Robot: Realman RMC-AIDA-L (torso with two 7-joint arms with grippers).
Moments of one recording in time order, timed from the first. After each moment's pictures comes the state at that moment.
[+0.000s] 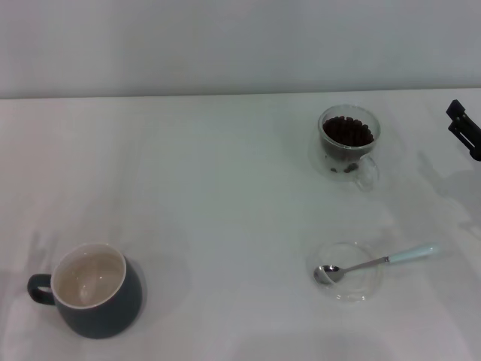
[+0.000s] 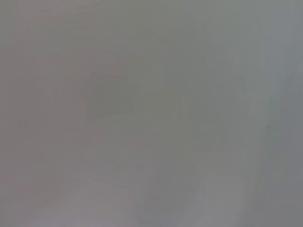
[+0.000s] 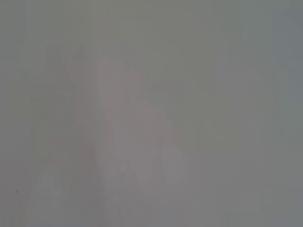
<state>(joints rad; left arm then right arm) -0.16 -2.08 2.84 0.24 -1.36 1.51 -0.27 0.35 2.01 -1.31 -0.13 -0.30 -1.22 0.50</state>
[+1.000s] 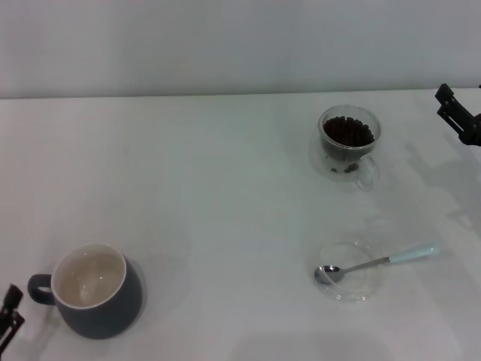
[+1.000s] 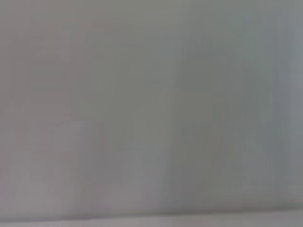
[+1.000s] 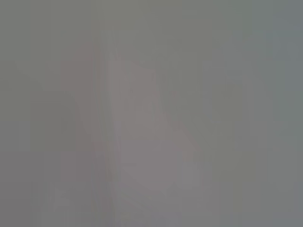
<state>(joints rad) -0.02 -2.08 2.84 0.06 -1.02 1.60 -0.25 0.38 2.01 -1.31 -0.15 -0.30 -1.21 0.50</state>
